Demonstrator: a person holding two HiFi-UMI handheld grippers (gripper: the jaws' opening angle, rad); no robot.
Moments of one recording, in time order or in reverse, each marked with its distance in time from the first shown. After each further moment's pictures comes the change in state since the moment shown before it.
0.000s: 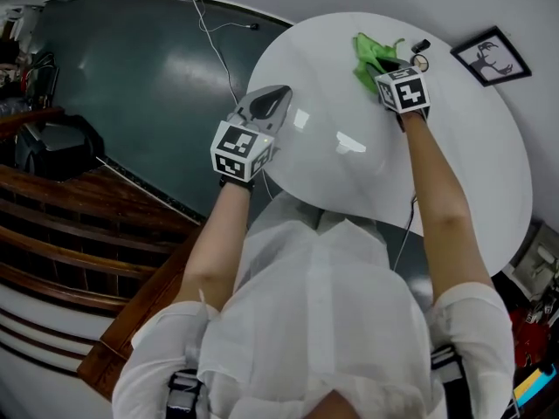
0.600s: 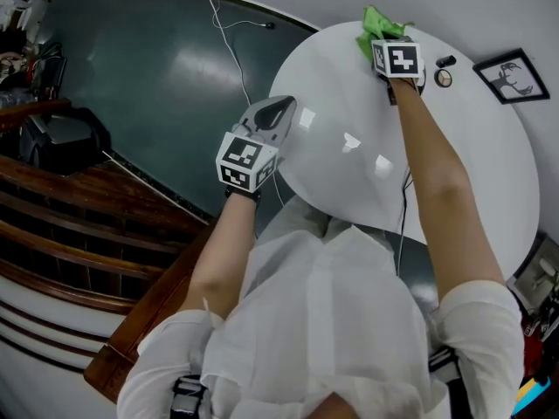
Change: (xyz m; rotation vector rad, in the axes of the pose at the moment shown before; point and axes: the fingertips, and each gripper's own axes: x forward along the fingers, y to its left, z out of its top) left arm -0.024 0.039 -0.024 -0.046 0.021 0.036; right arm 0.062 -0.023 0.087 0.161 -0.040 -0.184
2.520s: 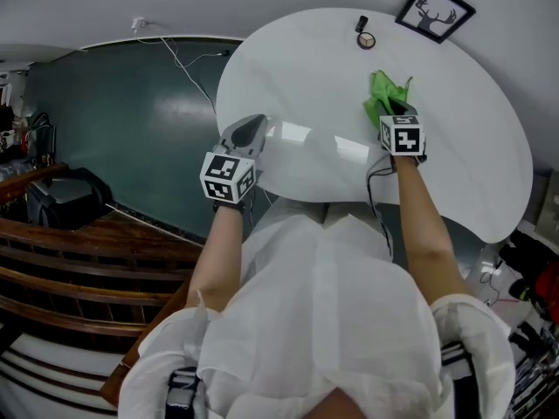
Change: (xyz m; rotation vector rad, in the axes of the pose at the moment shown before) left arm 0.009 -0.101 -0.011 0.057 0.074 -0.088; right arm -0.200 -0.066 -0.240 0.201 0.035 -0.149
